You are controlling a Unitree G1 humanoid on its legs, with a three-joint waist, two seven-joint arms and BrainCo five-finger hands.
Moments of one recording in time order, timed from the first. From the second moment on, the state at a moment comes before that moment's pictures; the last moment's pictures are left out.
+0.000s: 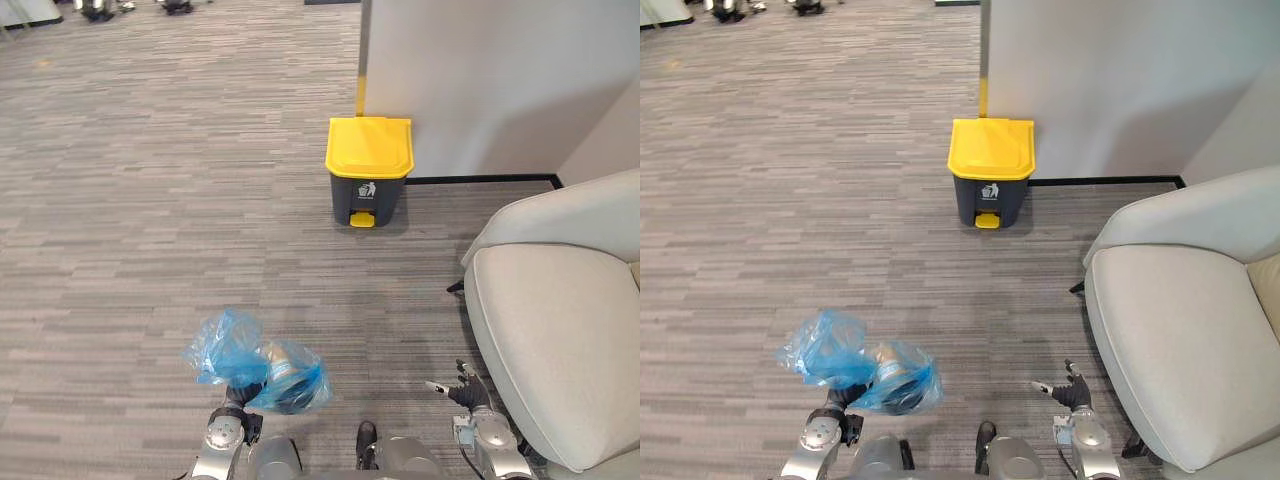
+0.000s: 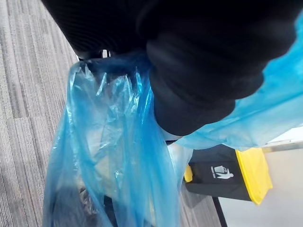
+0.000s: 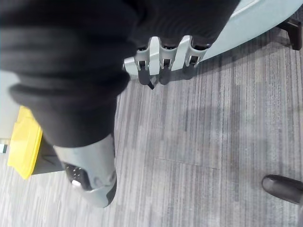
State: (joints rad) left arm 0.09 0.12 0.01 0.72 0.16 -0.18 0.11; right arm 0.03 -0.16 -0.13 0.80 -0.08 -0.15 -0.10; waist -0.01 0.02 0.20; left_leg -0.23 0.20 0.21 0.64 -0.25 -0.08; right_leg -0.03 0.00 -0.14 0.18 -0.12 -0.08
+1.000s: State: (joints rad) left arm 0.09 0.12 -0.01 0.73 0.15 -0.19 0.11; right arm 0.10 -0.14 -0.15 0.79 -0.08 -0.14 -0.11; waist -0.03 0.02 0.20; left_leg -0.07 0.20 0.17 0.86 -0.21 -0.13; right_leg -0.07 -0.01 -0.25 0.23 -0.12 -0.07
